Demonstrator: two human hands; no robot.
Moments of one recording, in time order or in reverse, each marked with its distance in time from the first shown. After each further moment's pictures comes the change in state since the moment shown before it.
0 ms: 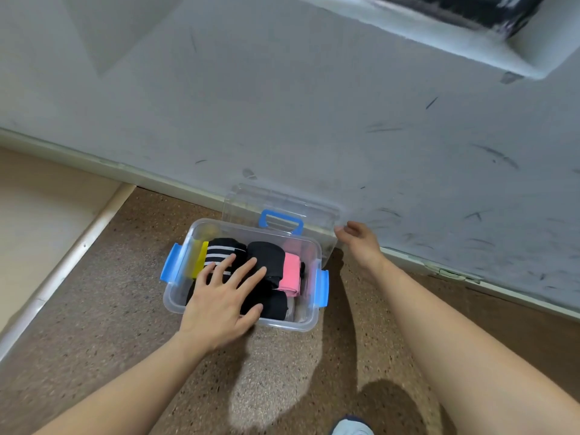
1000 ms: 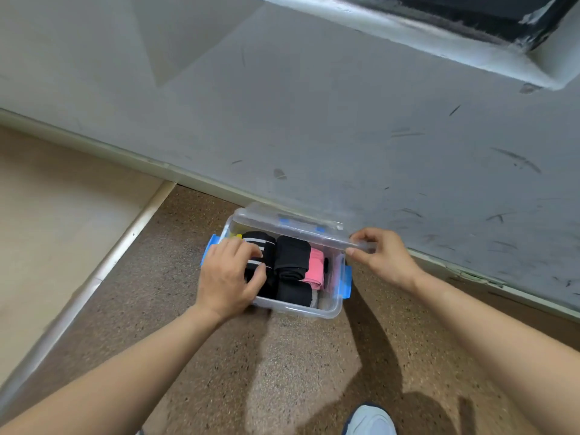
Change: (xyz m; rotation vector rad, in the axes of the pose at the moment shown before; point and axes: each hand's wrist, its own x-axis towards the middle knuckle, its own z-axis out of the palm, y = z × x) left_hand -0.016 -0.020 -0.054 -0.249 0.576 -0.064; right_hand -0.068 -0.026 -0.016 -0.508 -0.215 -0.424
